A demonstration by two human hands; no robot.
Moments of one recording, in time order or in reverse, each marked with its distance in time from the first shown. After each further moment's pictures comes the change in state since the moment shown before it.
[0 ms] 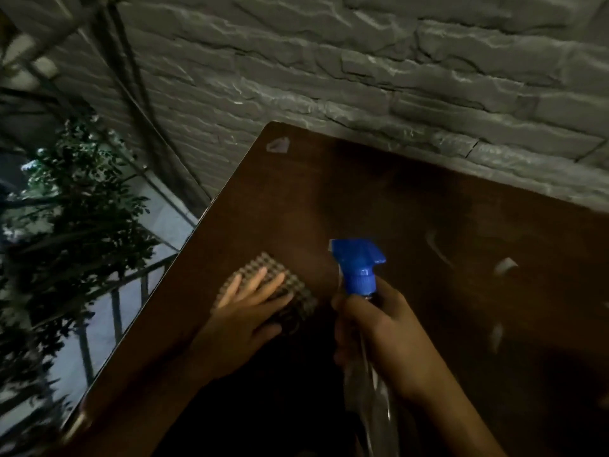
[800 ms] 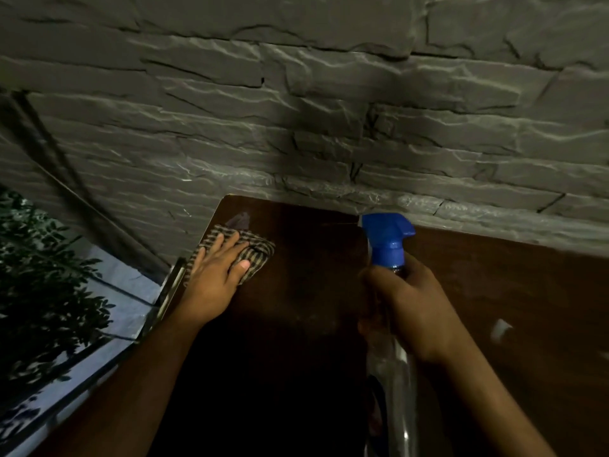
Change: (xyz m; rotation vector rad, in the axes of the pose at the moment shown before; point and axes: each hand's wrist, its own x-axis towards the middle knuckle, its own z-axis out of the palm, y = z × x) left_hand 0.206 -0.106 -0.063 -0.168 0.226 -0.186; right_hand 0.090 -0.089 -0.040 -0.096 0.338 -0.217
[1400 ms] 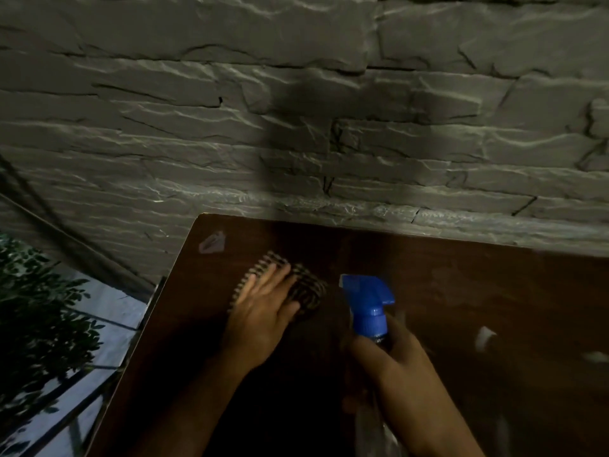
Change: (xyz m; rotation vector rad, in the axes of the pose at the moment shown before) left_hand -0.008 0.095 0.052 0.077 -0.035 0.214; right_hand -0.027 0.023 -0.010 0.077 -0.012 0.194
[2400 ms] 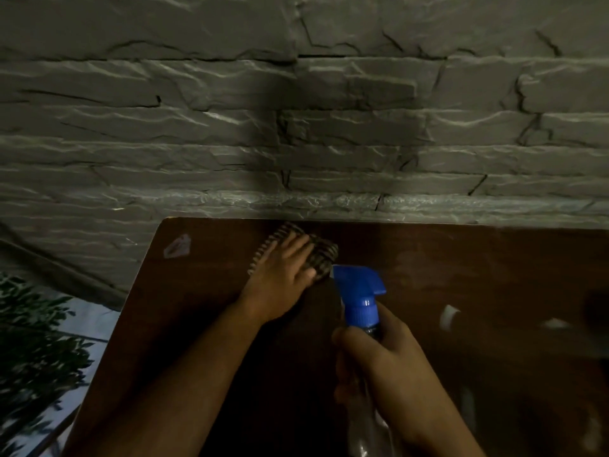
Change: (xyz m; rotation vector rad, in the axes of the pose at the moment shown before) left_hand 0.074 0.050 0.018 0.076 -0.209 0.144; right_hand -0.009 0.007 -0.030 0.072 0.027 -0.052
